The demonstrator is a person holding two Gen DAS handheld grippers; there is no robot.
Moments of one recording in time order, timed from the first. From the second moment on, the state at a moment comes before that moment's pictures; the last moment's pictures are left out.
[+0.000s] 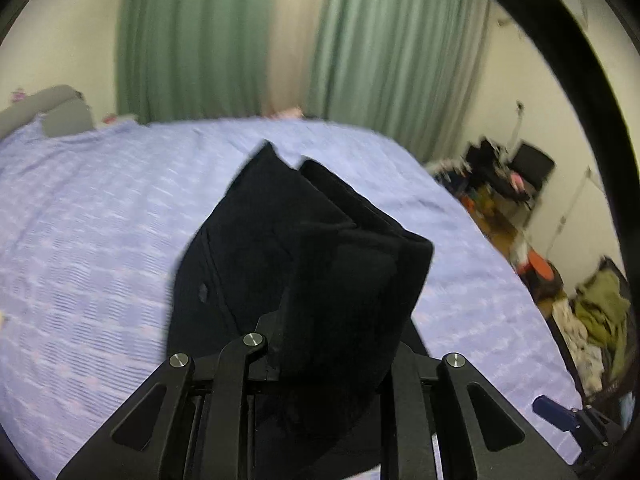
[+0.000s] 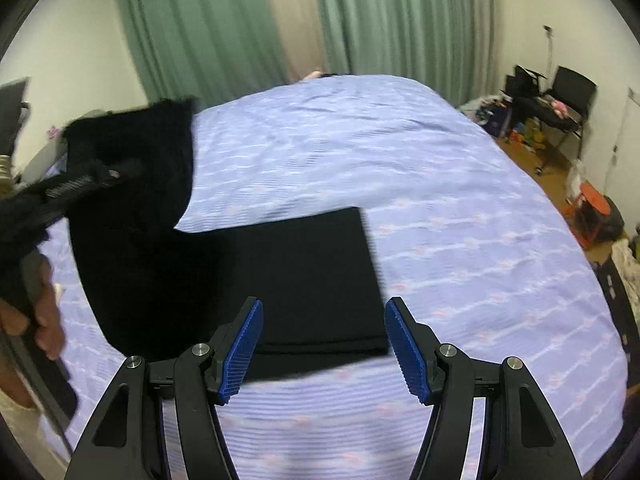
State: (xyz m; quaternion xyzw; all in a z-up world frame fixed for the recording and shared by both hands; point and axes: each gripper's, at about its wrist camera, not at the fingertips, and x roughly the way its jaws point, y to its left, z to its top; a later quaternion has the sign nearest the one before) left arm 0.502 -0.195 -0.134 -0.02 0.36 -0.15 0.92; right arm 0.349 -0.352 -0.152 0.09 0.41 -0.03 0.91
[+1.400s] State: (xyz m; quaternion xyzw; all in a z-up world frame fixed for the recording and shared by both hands) left arm 0.455 -0.176 -0.209 0.00 0.49 -0.08 0.87; right arm 0.506 -0.406 -0.269 0.12 0.48 0.10 0.86
